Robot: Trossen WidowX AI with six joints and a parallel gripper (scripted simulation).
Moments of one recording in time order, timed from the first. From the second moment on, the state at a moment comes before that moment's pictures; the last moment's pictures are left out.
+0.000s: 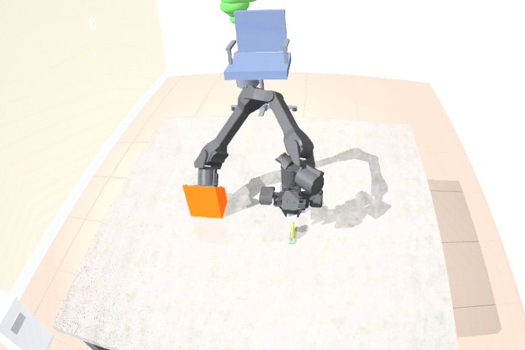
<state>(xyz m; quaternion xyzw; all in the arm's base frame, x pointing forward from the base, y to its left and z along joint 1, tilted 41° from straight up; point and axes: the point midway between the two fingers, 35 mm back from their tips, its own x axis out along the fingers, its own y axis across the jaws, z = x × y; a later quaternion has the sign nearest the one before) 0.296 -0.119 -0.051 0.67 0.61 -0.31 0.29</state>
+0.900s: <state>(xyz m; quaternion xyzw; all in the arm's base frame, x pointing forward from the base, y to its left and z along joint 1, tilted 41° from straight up) 0.304 -0.093 -0.084 0.67 0.61 -0.31 0.29</state>
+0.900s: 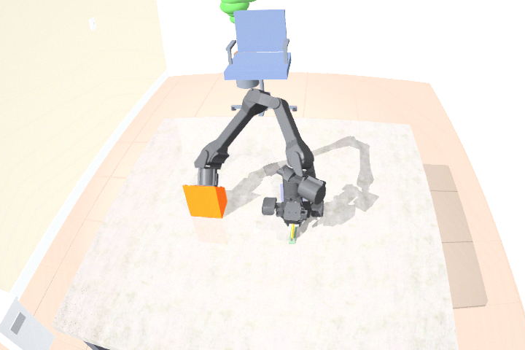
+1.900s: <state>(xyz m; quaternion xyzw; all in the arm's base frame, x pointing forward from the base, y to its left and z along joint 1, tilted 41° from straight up) 0.304 -0.068 -0.112 0.67 0.61 -0.31 0.29</state>
